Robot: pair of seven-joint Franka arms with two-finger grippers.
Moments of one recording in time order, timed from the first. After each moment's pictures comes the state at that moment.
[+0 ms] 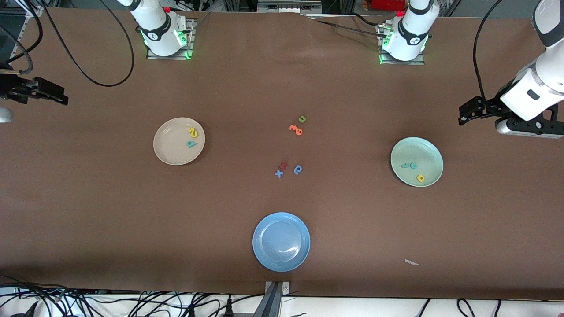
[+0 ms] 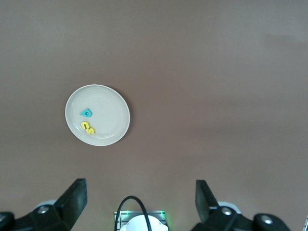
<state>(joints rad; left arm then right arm) -0.12 0.00 0.09 -1.75 -0.01 1.72 0.04 0.08 0.12 -0.13 -1.41 -0.02 1.36 -0.03</state>
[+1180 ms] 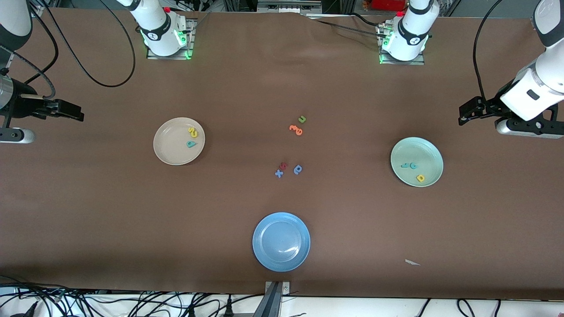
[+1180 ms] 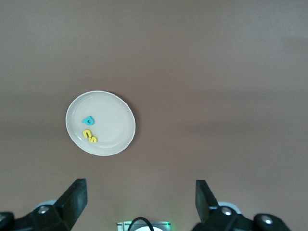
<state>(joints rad) -0.12 0.00 0.09 -1.75 -0.01 1.72 0.04 0.10 0.17 -0.13 -1.47 0.00 1.46 -0.04</state>
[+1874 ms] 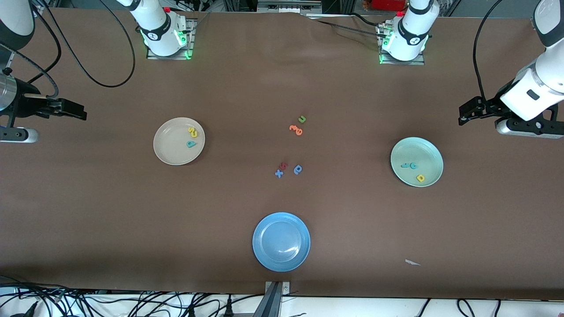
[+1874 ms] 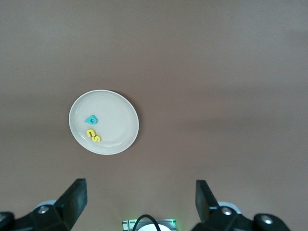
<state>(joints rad) -0.12 0.00 0.09 -1.75 -0.01 1.72 0.04 0.10 0.17 -0.11 -1.47 0.00 1.45 0.03</state>
